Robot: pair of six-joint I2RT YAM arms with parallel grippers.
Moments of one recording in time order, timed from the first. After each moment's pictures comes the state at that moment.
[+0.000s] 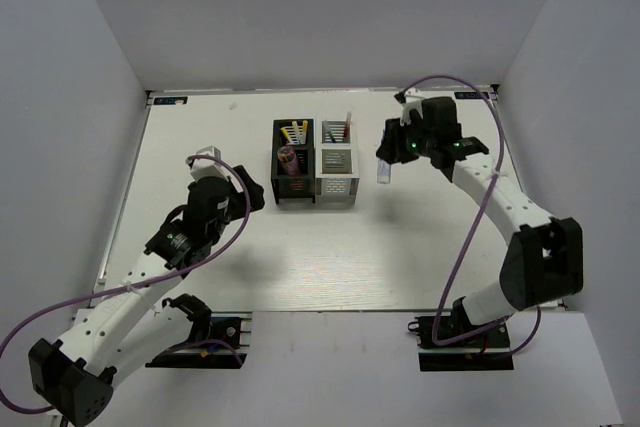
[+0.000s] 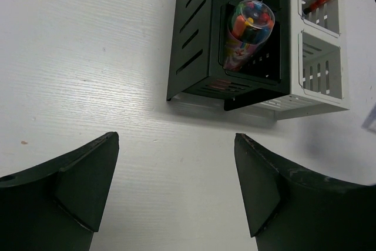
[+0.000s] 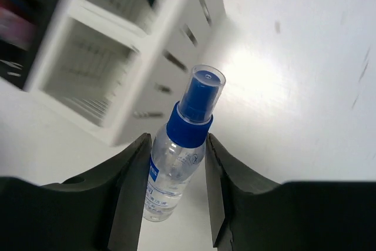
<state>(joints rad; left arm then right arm) -0.56 0.81 0.71 -0.39 -0.39 -0.65 0.32 1.52 1.17 -0.37 -0.29 0.09</state>
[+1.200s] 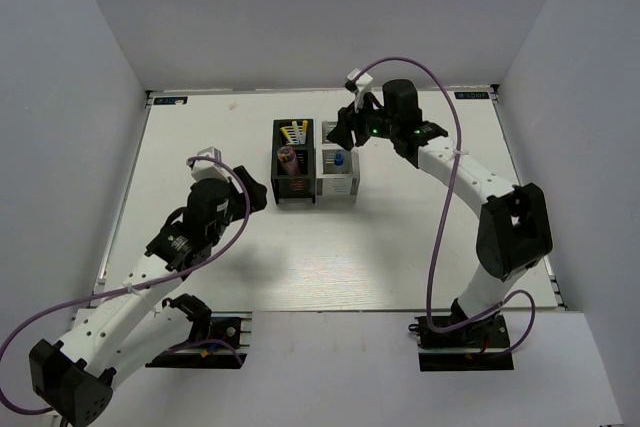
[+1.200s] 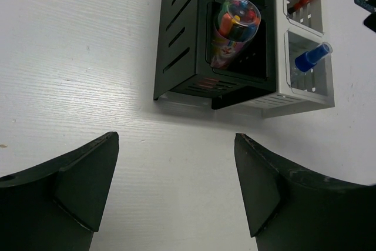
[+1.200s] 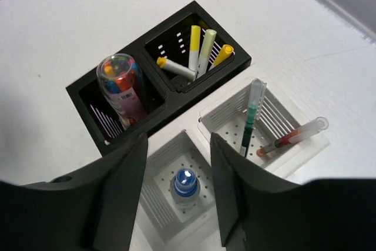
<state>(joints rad) -0.56 0.79 0.67 -0.34 -0.35 -0.67 0.48 1.71 1.38 -0.06 -0.54 -0.09</state>
